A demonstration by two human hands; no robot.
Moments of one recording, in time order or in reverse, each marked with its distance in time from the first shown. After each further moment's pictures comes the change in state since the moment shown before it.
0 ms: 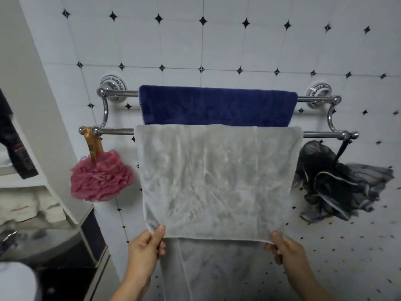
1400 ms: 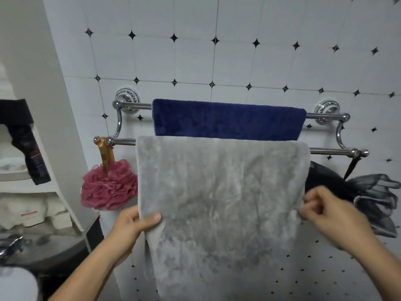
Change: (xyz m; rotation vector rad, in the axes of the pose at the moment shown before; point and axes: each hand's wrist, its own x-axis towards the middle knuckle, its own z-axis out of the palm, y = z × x) left_hand 0.023 0.106 -0.037 -0.090 -0.371 0.070; right_hand -0.008 -0.184 -0.055 -0.951 0.121 -0.440
